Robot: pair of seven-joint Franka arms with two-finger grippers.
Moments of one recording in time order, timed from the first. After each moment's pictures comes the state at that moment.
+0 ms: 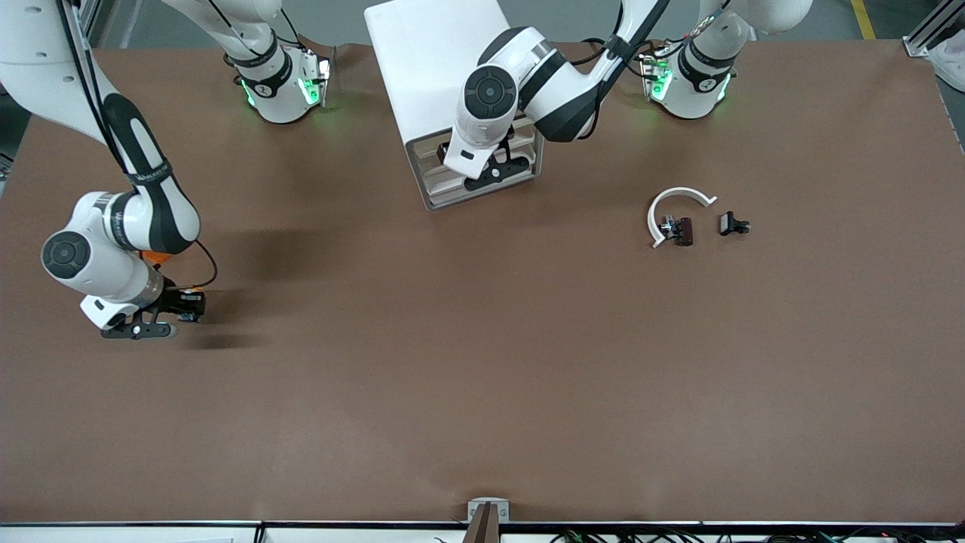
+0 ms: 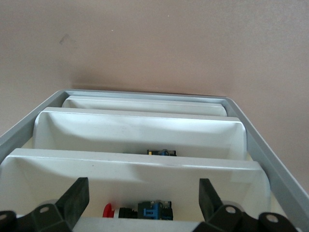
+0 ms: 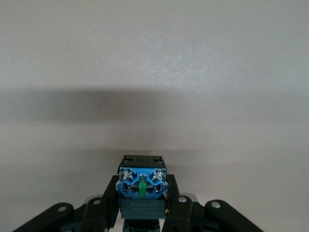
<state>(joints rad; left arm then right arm) -0.98 0.38 0.03 -1.76 -0.42 1.98 -1.15 -0.23 0.50 0.04 -2.05 -0.18 2.53 -0.09</state>
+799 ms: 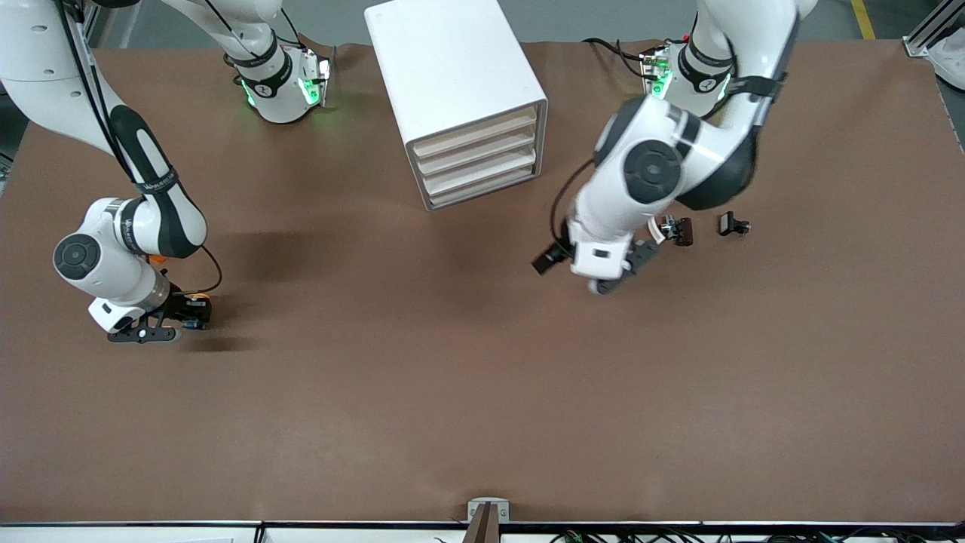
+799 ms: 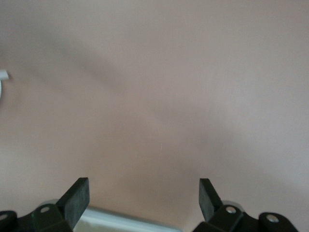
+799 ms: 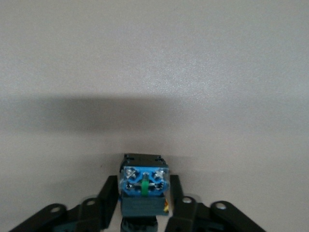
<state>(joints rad) -0.56 0.37 0.05 -1.63 -0.23 1.98 -1.11 -0.24 0.52 0.05 -2.05 -0.18 2.60 -0.09</state>
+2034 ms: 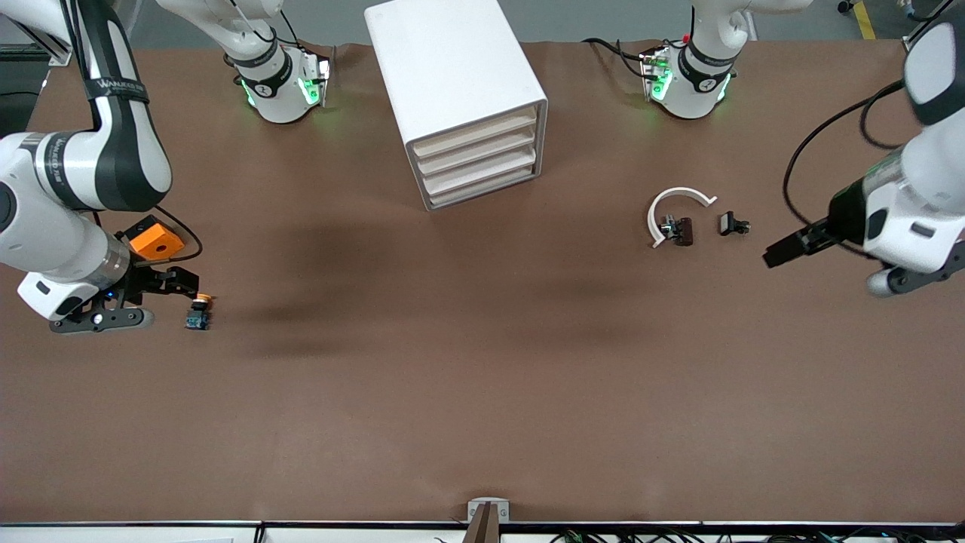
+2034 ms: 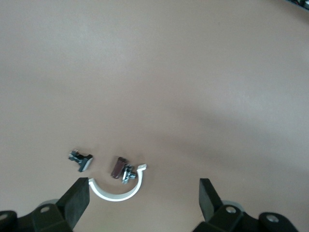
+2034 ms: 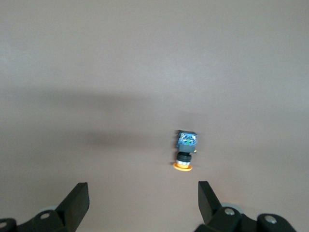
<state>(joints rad) -0.15 0.15 0.05 -1.46 -0.08 1.59 -0.44 -0.09 0.22 0.08 -1.82 -0.08 2.01 -0.09</state>
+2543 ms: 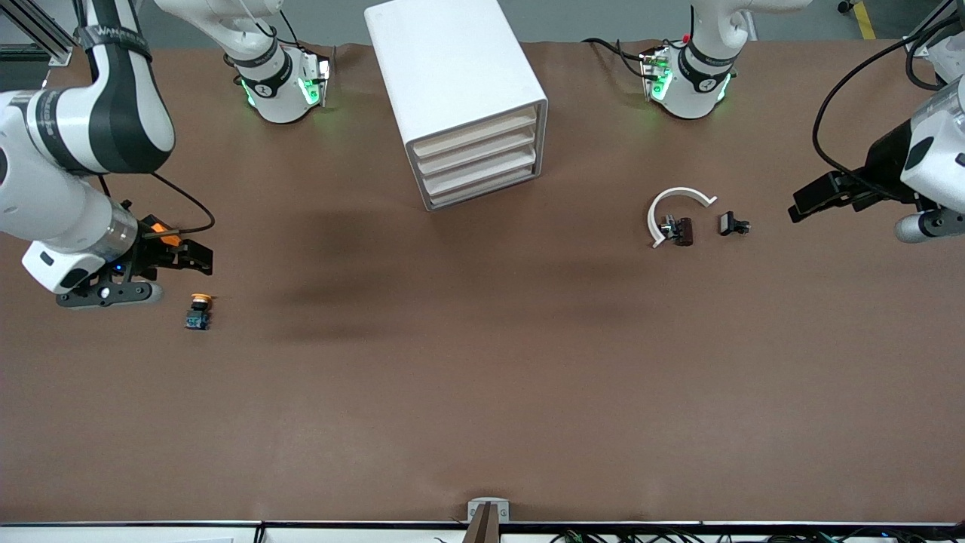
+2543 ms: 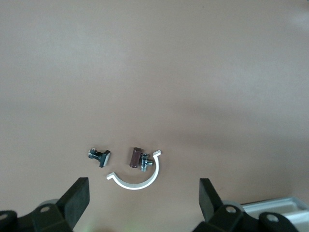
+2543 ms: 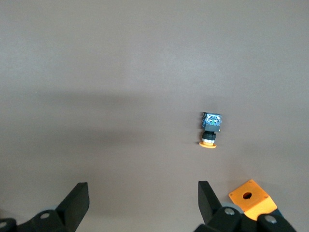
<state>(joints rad) -0.12 0.07 0.04 -1.47 -0.08 1.51 -0.24 -0.02 0.12 0.08 -1.82 -0.04 1.89 -0.02</state>
